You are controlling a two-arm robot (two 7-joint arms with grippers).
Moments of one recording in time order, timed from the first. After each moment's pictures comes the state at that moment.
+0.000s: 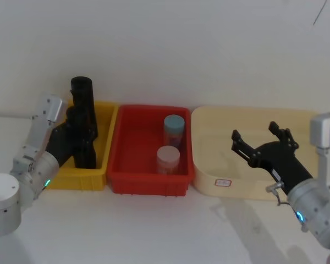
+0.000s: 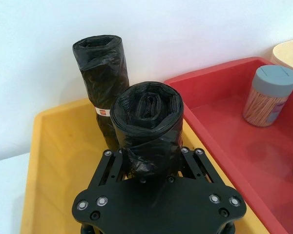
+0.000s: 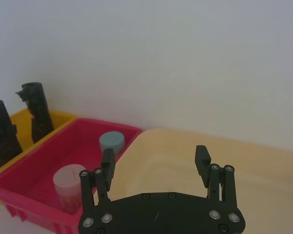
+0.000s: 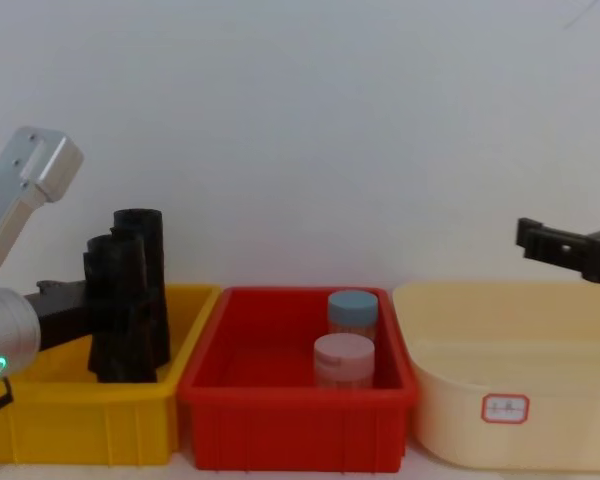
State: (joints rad) left arm -0.37 0.25 0.27 -1.26 -0.20 0.09 -0.20; right arm 0.03 0.33 -0.24 -1.74 0.30 0.09 0.09
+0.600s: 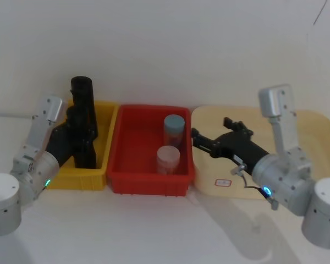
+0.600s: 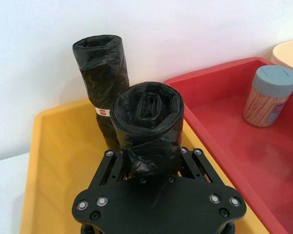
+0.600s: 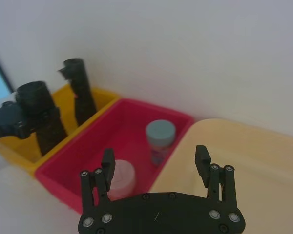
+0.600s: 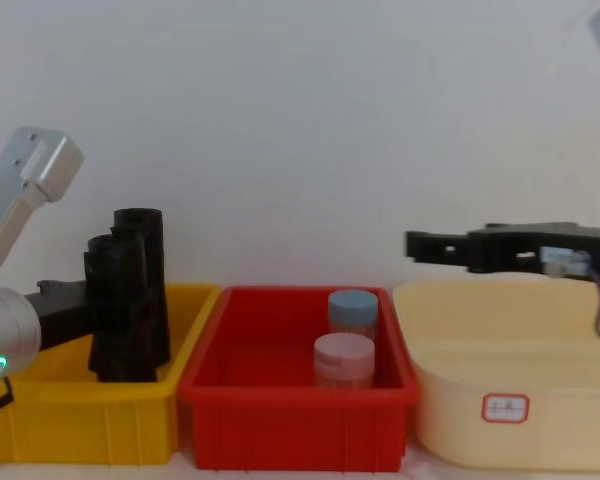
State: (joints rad) left arm -0.37 0.25 0.27 -1.26 -0.20 0.09 -0.20; right arm 0.24 0.29 -0.33 -1.65 0.34 0.35 0.20
